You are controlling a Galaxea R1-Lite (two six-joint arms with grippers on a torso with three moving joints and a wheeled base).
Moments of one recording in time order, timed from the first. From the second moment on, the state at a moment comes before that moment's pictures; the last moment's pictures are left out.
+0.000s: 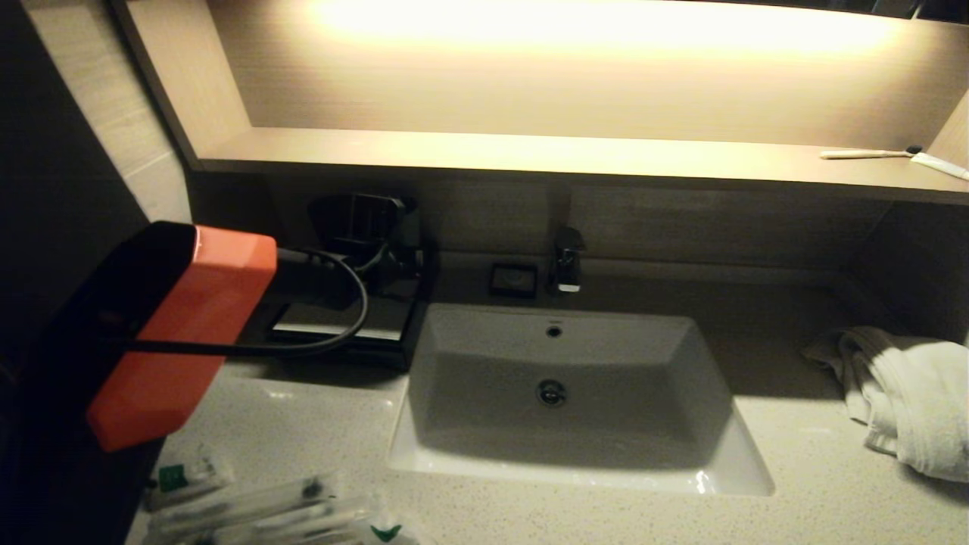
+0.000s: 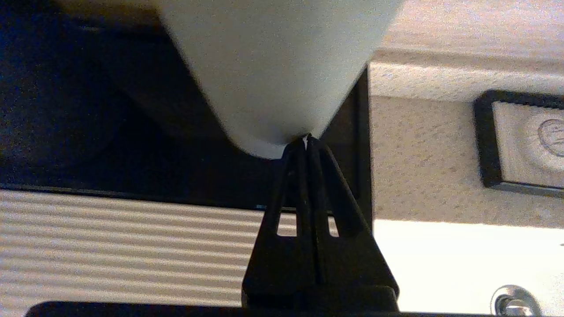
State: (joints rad) left arm -0.34 2.37 -1.83 -0.21 0.21 -0.11; right arm 0.00 0.00 0.00 0.00 0.00 0.00
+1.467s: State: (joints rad) left arm -0.34 1.74 -1.03 -0.27 0.22 -0.11; right arm 0.00 0.00 0.00 0.00 0.00 0.00
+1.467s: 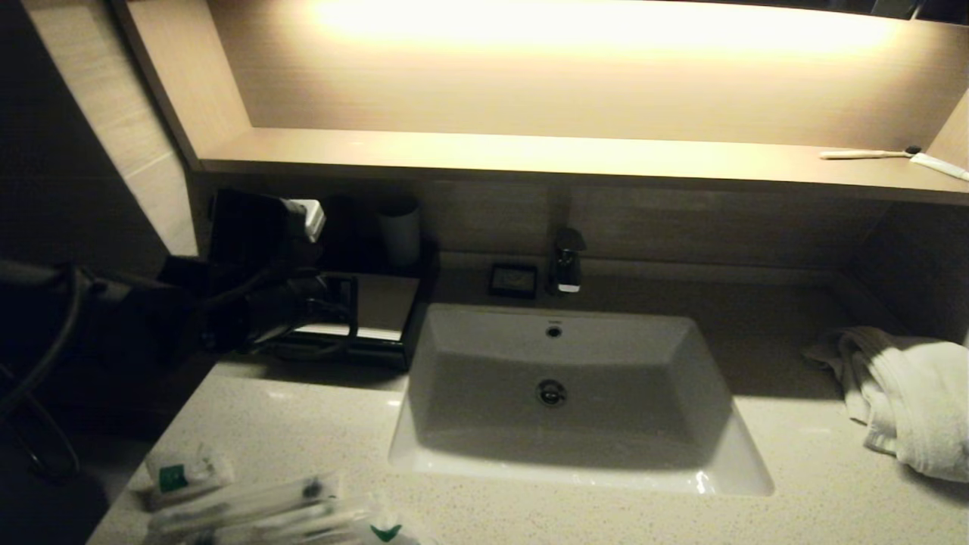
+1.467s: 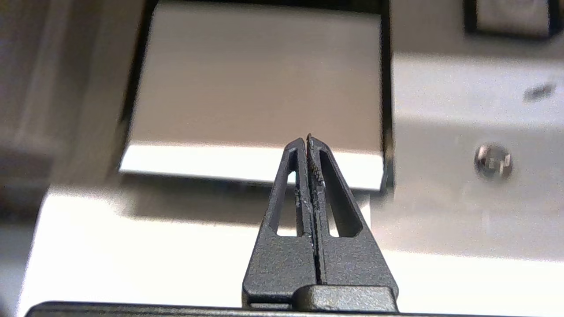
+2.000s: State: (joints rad) left arm -0.33 1.47 -0.68 -0.38 0.21 -0.11; right arm 0.00 0.00 0.00 0.00 0.00 0.00
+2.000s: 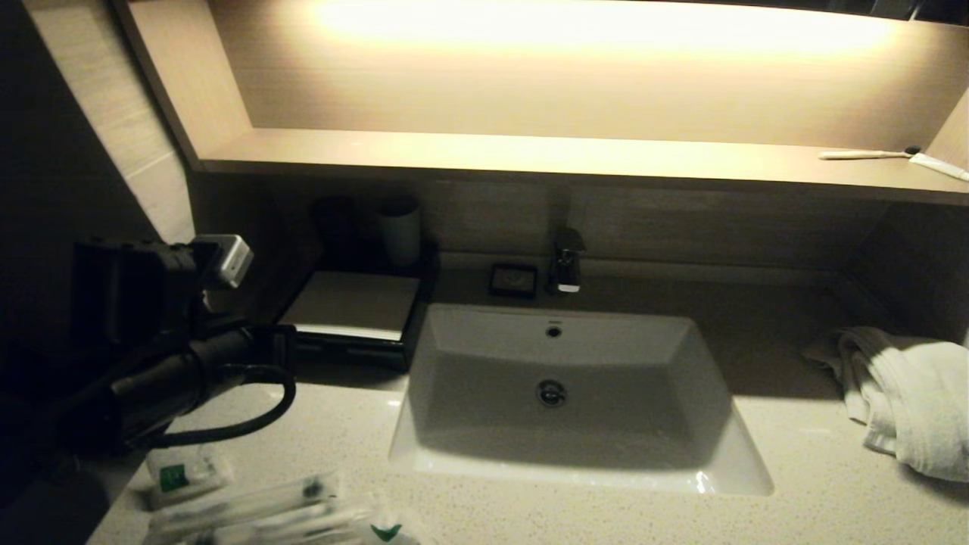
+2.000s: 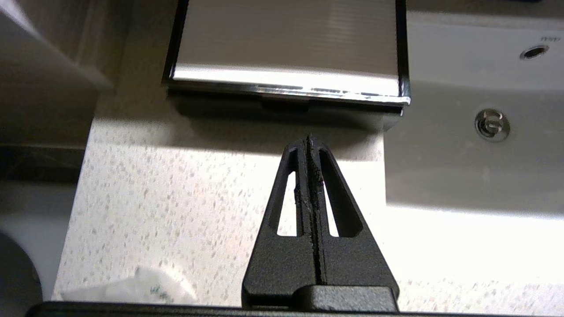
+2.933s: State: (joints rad) left arm -0.18 1.73 -0.53 -0.85 -0.03 -0.04; right arm 0.00 0.00 0.00 0.00 0.00 0.00
